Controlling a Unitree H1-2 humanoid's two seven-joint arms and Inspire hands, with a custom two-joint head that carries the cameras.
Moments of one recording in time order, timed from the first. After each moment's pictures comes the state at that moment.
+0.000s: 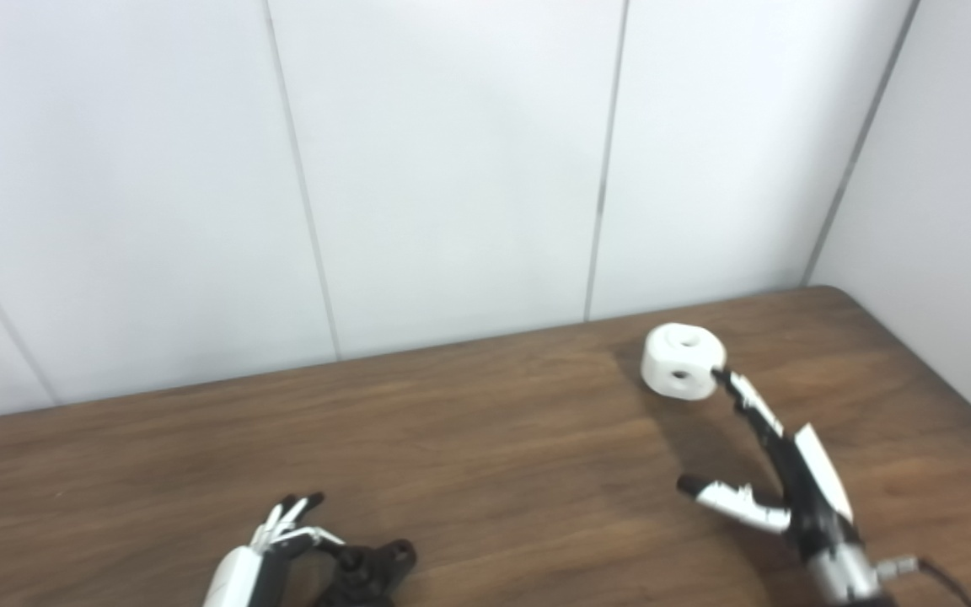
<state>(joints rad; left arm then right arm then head) -0.03 0.17 -0.22 -0.06 0.48 -0.02 0.03 -0.06 -0.36 -0.23 0.15 -0.31 -0.34 -0.14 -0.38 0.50</state>
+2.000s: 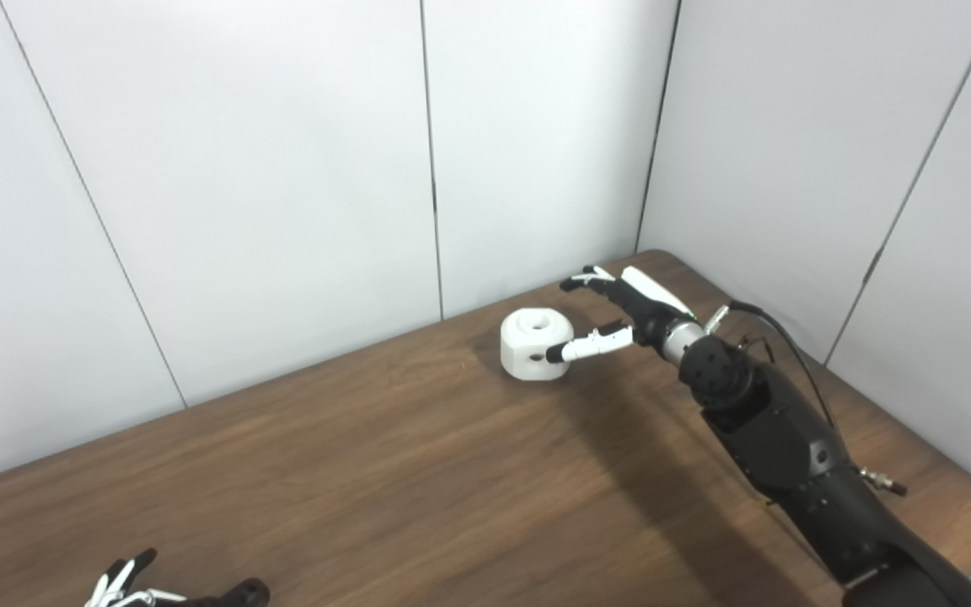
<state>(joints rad) -0.06 0.21 -0.17 0.00 0.47 -0.09 0.02 -0.40 -0.62 -0.04 0.22 -0.36 0.31 0.19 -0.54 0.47</state>
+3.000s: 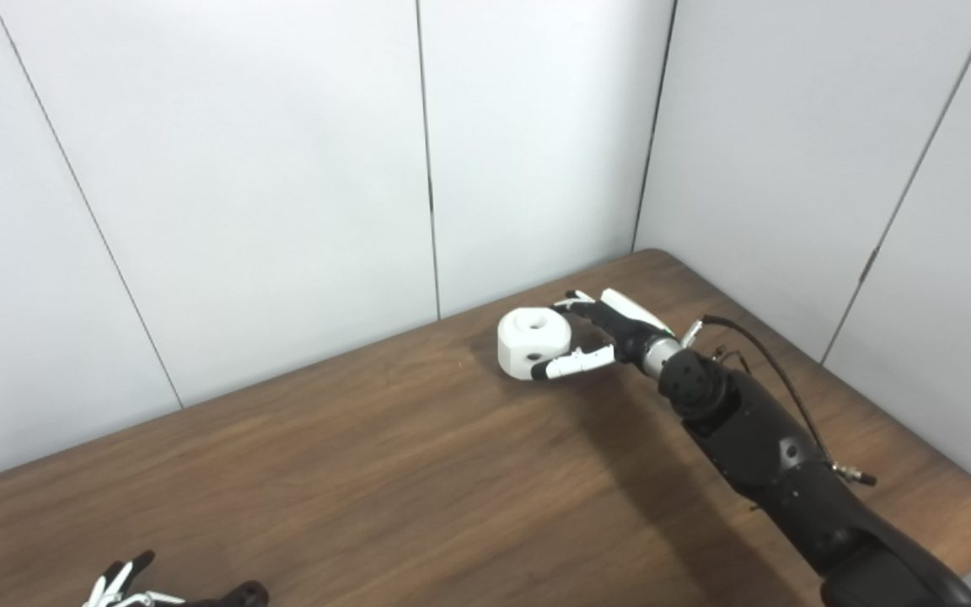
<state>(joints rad) -0.05 0.20 -0.17 -0.01 0.50 -0.09 0.02 -0.45 -0.60 0.03 0.36 -0.37 0.23 0.15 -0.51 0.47</state>
